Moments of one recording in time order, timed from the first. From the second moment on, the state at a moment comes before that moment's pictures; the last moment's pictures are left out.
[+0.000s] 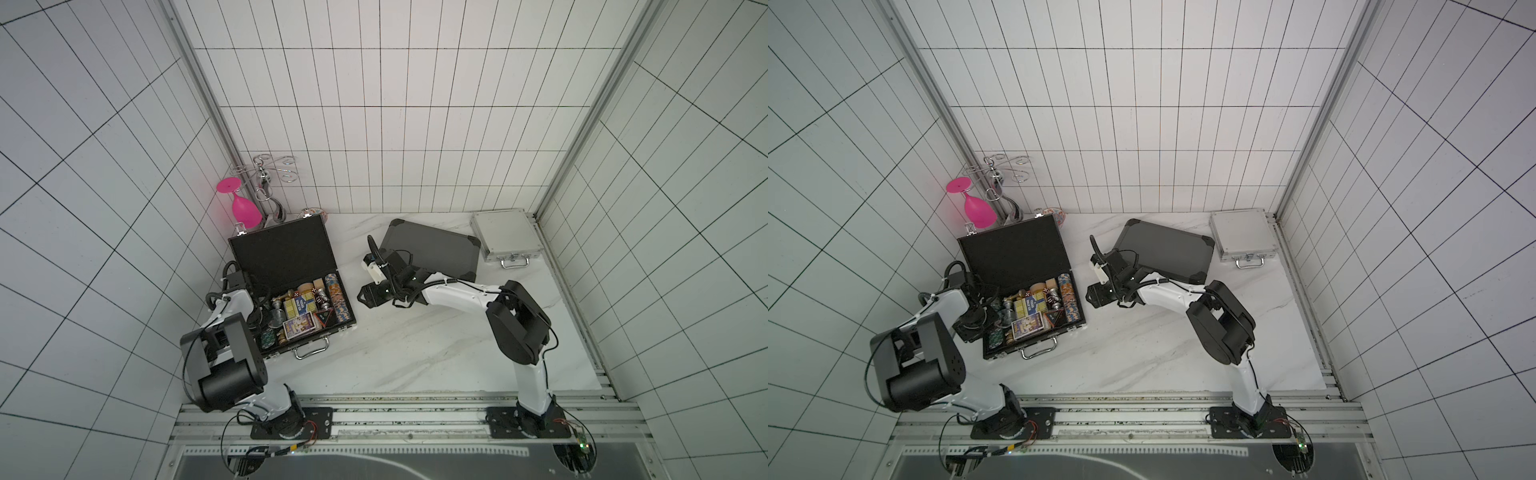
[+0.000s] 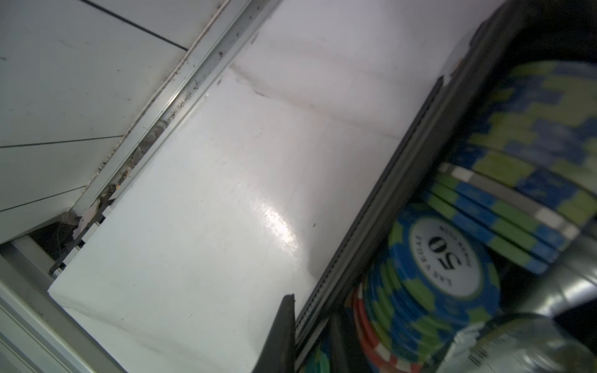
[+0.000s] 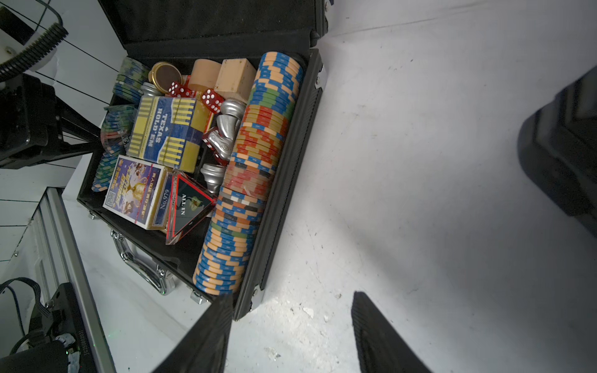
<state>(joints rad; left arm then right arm) 0.47 1.52 0.85 -0.73 -0.17 -0.38 0.85 2.02 1.47 -0.24 -0.25 0.34</state>
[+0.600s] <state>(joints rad) 0.40 1.51 0.84 -0.71 -0.21 -0.35 0.85 2.25 1.66 -0.26 -0.27 0.29</state>
